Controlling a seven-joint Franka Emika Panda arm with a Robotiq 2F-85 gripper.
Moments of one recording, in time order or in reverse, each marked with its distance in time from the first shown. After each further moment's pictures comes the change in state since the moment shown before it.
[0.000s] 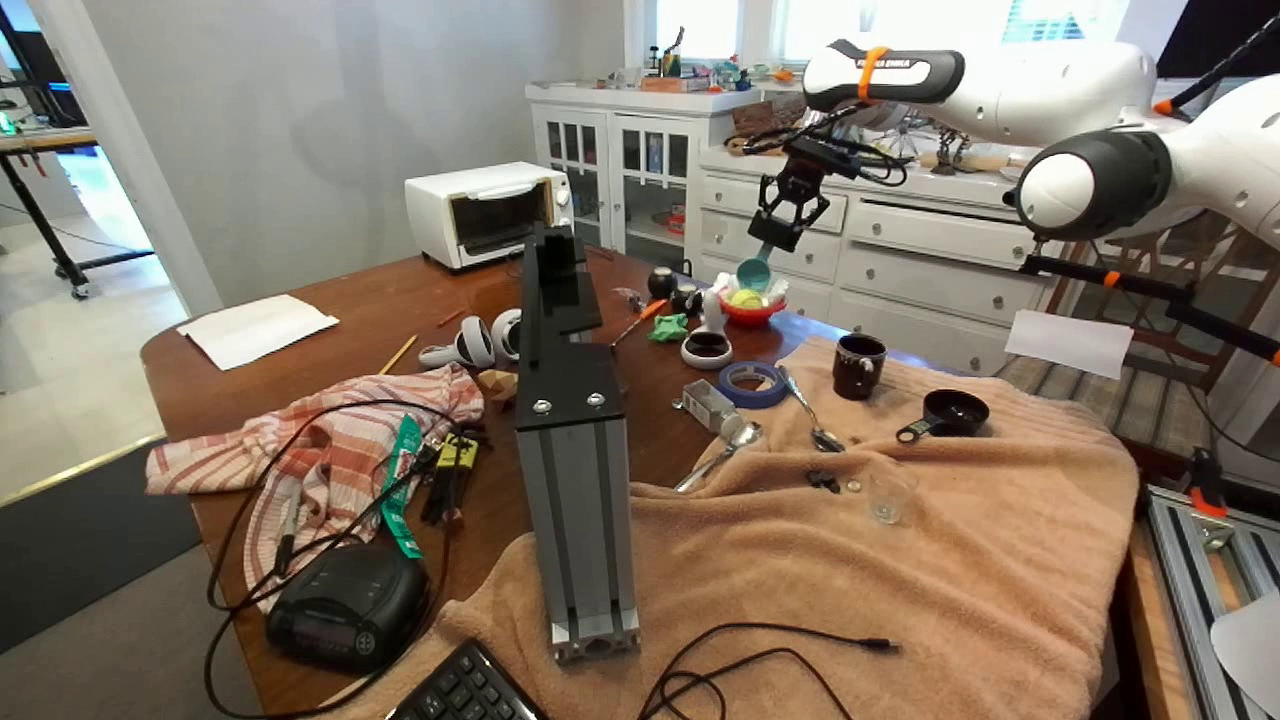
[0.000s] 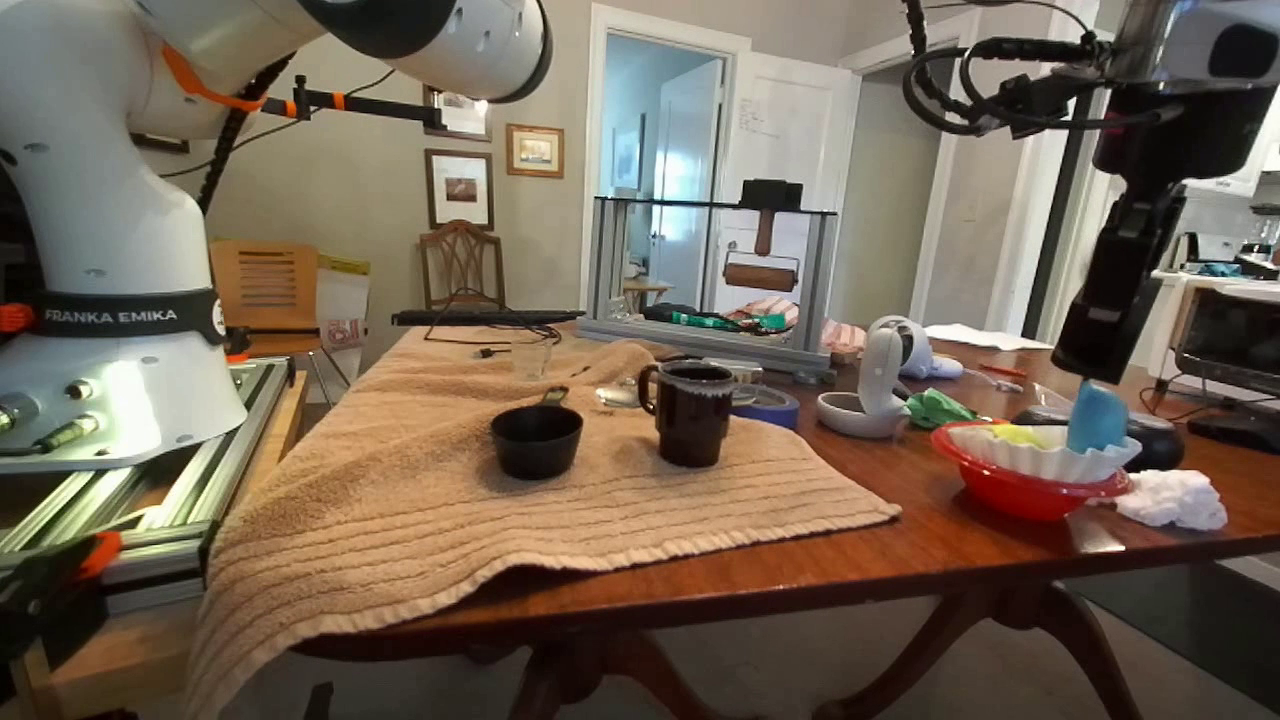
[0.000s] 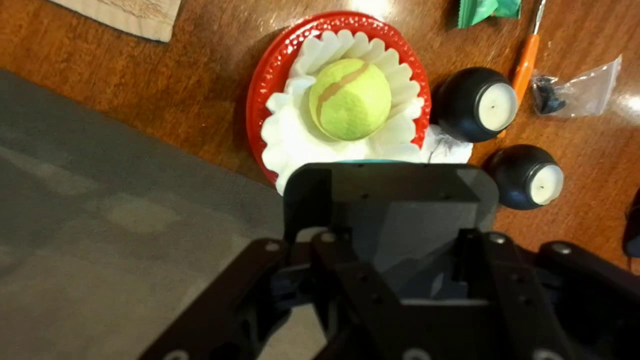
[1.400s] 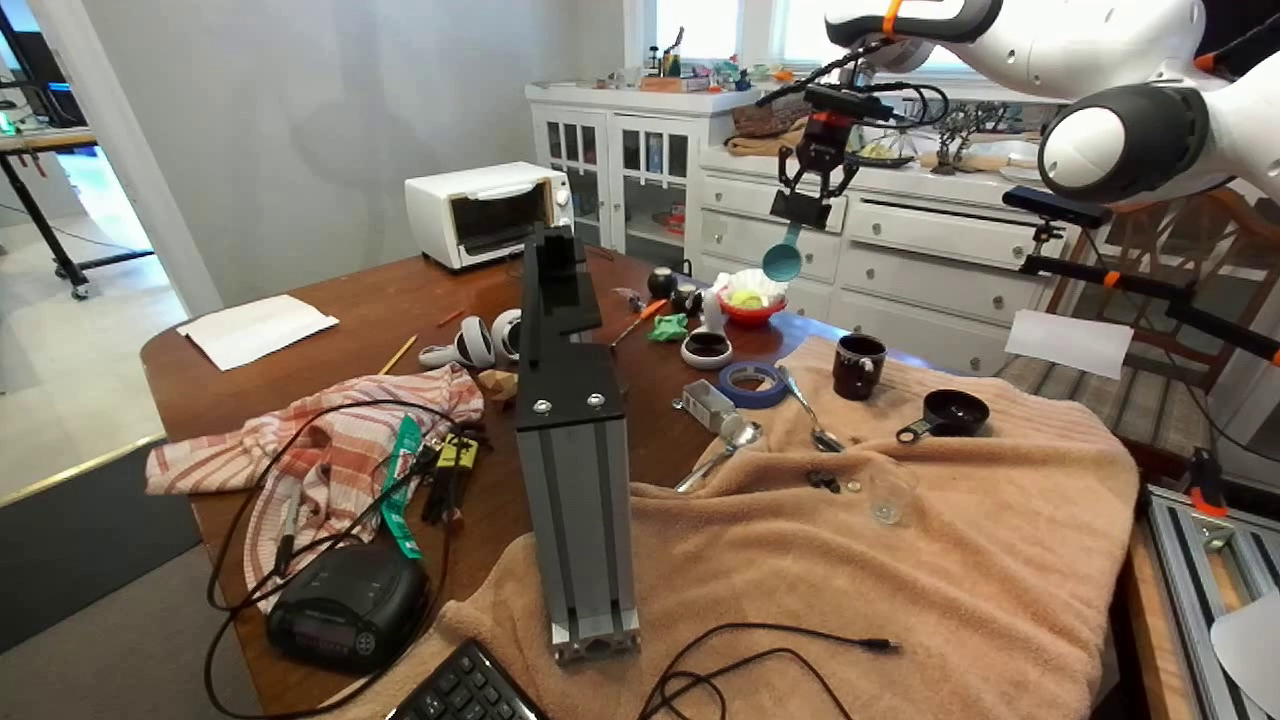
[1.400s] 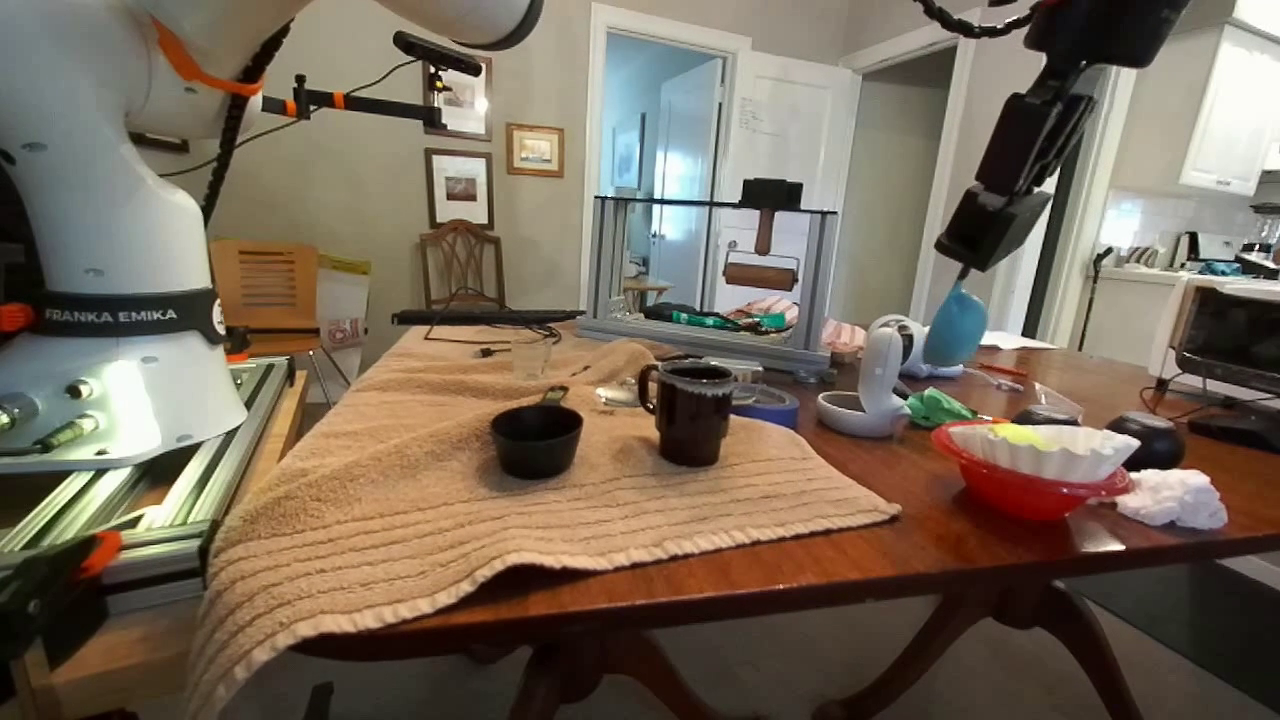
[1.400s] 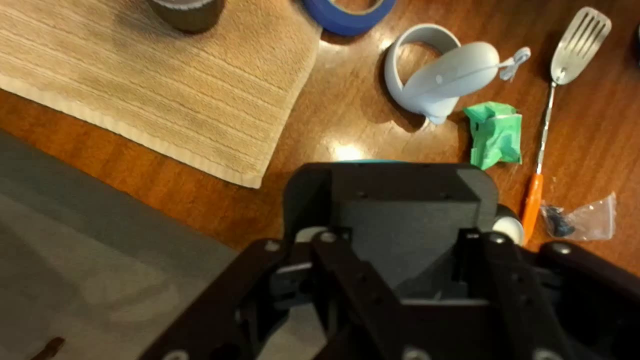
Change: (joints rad) arm -0.014 -0.122 0.020 -0.004 0.016 -0.393 0.053
